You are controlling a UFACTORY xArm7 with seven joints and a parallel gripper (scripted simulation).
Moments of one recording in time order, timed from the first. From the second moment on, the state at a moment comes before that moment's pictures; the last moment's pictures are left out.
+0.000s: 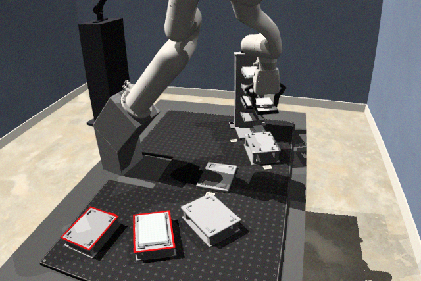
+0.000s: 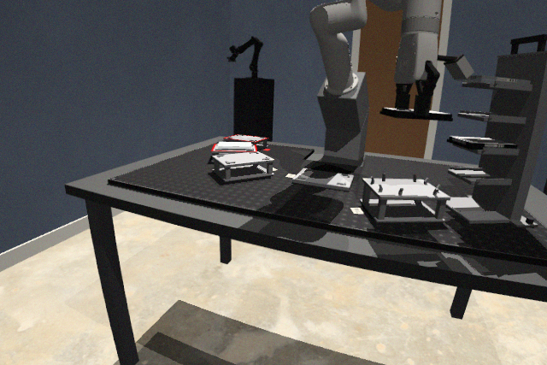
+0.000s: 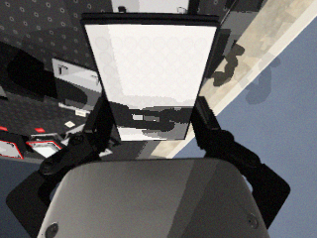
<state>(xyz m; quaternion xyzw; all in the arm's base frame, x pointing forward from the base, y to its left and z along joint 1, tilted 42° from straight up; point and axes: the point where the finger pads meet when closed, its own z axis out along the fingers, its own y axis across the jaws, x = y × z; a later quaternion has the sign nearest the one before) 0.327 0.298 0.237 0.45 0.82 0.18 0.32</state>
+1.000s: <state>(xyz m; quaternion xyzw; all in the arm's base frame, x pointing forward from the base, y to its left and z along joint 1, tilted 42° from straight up) 0.327 0.238 0.275 0.61 0.71 0.24 0.27</state>
